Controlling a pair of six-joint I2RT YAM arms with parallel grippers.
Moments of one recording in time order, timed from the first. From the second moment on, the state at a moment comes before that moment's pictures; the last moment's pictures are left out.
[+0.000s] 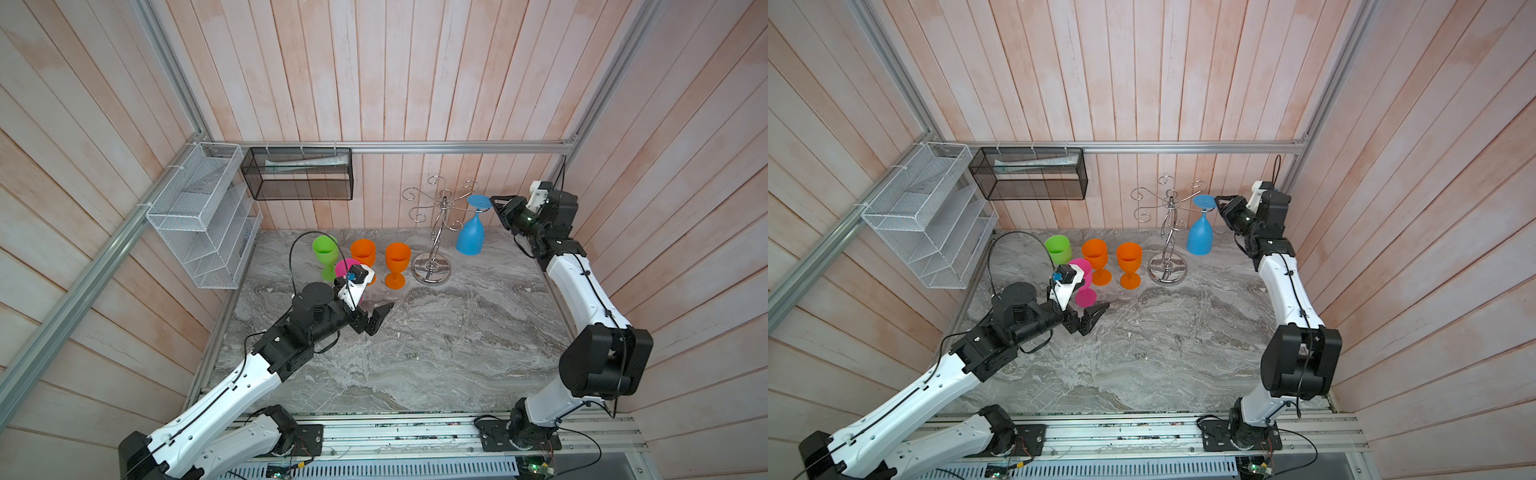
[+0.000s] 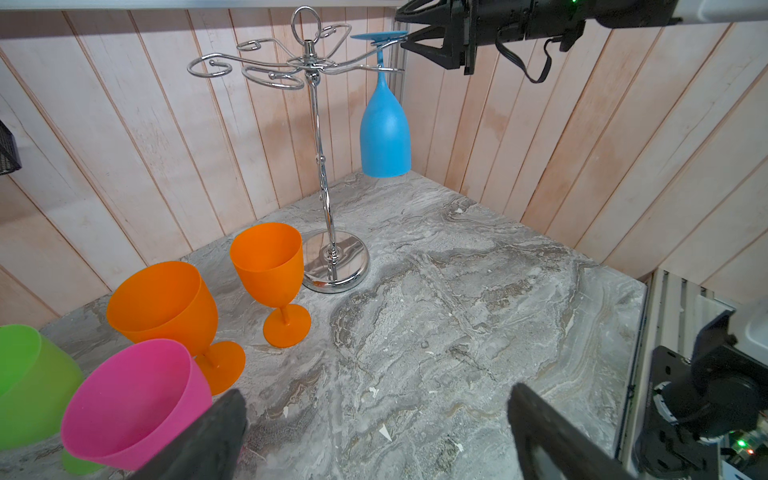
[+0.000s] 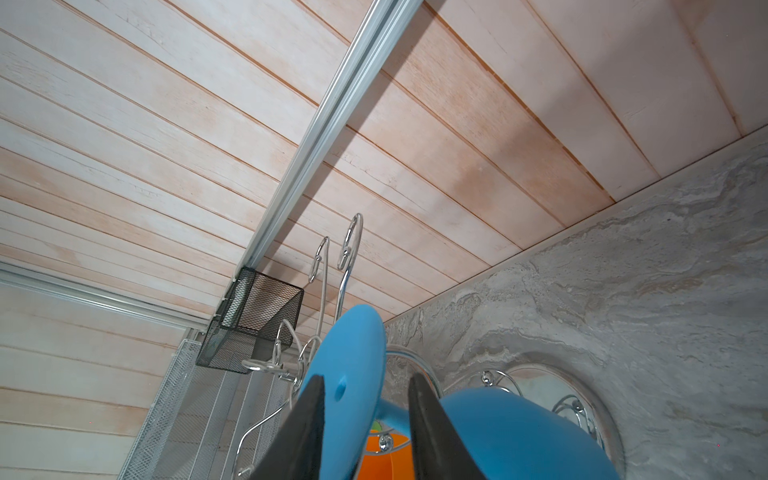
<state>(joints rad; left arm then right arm) -0.70 0.96 0.88 -0.20 0.15 0.02 -0.05 1.62 1.50 -0.05 -0.52 0.91</state>
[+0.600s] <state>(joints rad) -0.70 0.96 0.88 -0.20 0.15 0.02 -0.03 1.62 1.51 -0.05 -0.53 0.91</state>
